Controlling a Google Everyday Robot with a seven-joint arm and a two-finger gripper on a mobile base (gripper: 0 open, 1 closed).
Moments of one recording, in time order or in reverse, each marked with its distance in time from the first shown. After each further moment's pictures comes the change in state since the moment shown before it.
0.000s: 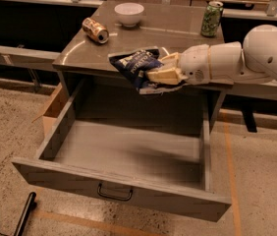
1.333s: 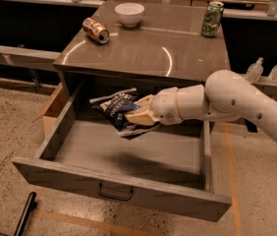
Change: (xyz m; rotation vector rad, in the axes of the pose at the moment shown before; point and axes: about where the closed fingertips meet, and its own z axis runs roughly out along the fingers) arm 0.076 0.078 0.075 -0.046 0.101 0.047
